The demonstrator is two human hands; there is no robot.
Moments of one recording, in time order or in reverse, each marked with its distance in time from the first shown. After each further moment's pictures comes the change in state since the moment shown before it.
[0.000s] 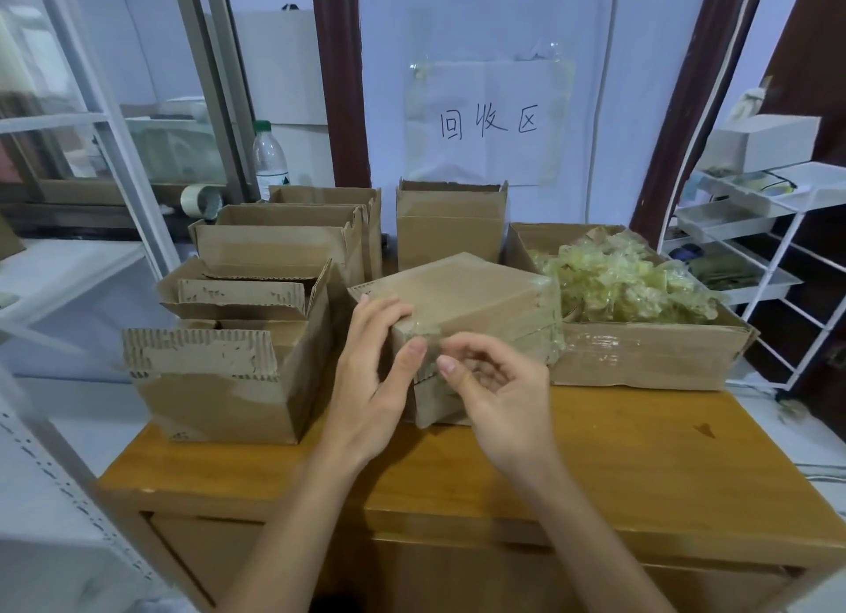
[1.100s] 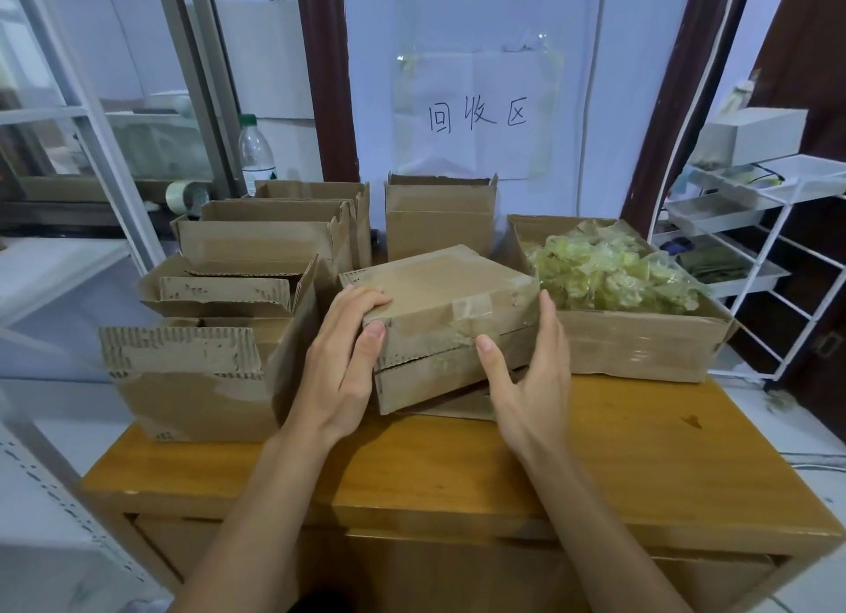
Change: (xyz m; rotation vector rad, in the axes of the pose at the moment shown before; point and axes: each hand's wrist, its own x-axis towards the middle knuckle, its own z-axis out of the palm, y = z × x) left_hand 0.016 -0.024 -0.013 0.057 -0.020 0.102; right_hand 0.010 0.049 -0.036 -0.485 0.211 0.085
